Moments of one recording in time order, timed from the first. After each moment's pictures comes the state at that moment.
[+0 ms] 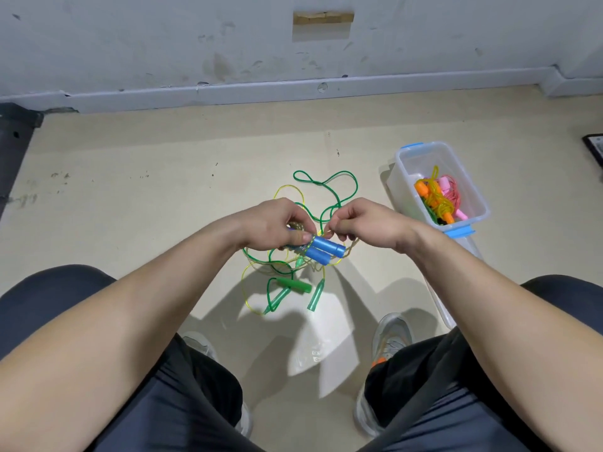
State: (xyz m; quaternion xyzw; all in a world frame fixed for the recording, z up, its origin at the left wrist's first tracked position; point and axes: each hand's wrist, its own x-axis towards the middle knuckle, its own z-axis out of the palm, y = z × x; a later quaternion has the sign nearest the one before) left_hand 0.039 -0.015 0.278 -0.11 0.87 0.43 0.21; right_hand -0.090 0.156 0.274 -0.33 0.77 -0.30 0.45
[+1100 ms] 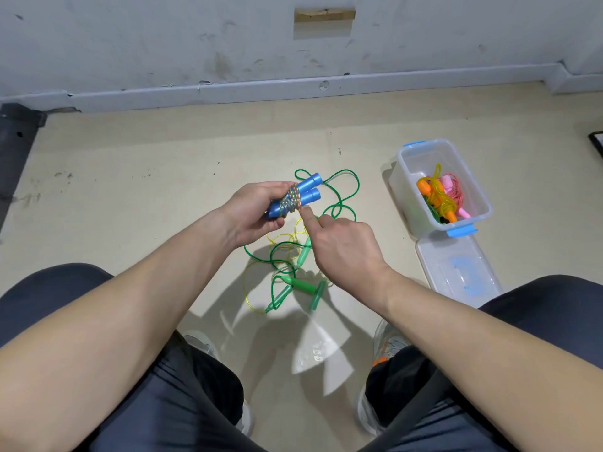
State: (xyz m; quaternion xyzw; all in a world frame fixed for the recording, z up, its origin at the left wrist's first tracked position) left_hand 0.035 -0.026 0.266 -0.38 0.50 0.77 0.04; right_hand -0.015 0.145 0.263 -0.52 0.85 0.10 -0.06
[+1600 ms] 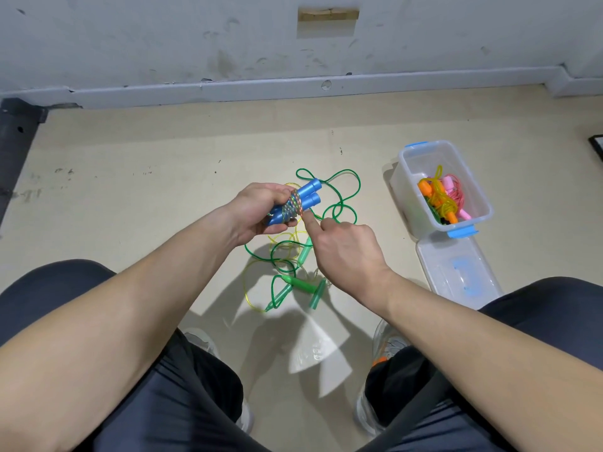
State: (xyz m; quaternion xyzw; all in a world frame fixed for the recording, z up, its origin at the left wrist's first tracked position) left_hand 0.038 -0.025 0.272 -0.40 0.59 0.70 0.07; right_hand -0.009 0.148 0.259 -0.51 0.85 0.15 -0.04
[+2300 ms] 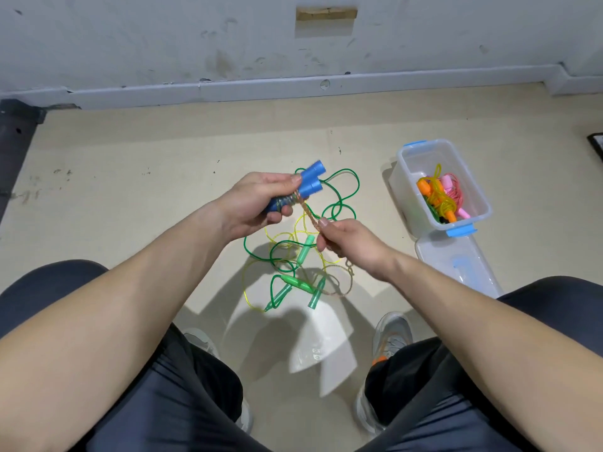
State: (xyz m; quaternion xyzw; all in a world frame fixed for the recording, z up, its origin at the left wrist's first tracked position) left_hand 0.036 -0.031 0.274 -0.27 0.53 0.80 0.05; right_hand -0.051 0.159 0.236 -0.25 0.73 -0.44 0.45
